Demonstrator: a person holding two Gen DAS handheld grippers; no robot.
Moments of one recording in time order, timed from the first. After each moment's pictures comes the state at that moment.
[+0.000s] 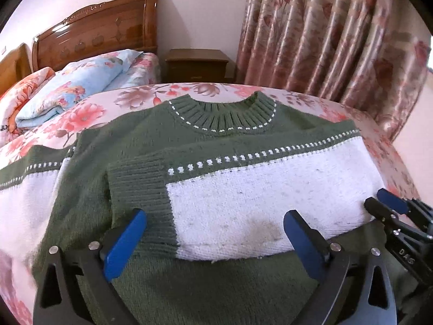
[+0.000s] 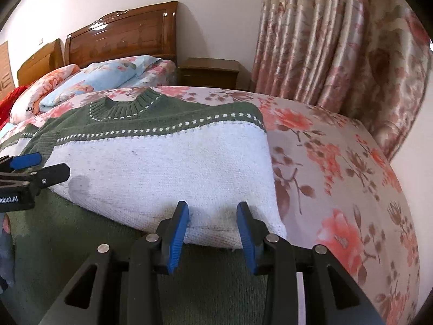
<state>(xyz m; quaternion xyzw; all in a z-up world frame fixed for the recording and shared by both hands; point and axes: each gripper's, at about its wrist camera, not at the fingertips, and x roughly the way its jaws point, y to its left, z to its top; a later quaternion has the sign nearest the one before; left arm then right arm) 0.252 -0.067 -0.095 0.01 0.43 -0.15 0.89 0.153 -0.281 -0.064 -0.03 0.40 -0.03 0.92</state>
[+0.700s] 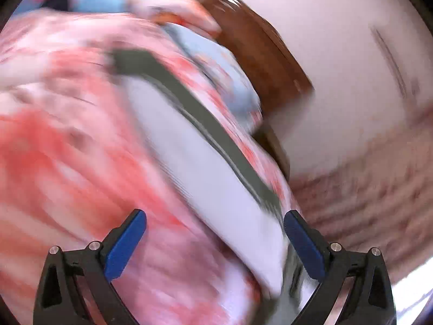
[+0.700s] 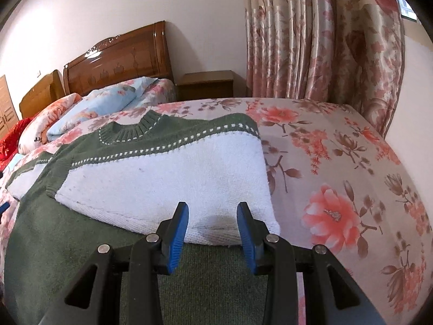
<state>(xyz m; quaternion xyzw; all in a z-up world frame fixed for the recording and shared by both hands) 0.191 0.320 -0.112 -0.48 0.29 0.04 0.82 0.125 -0.299 -0.051 0.04 0.37 -0.02 0.93</state>
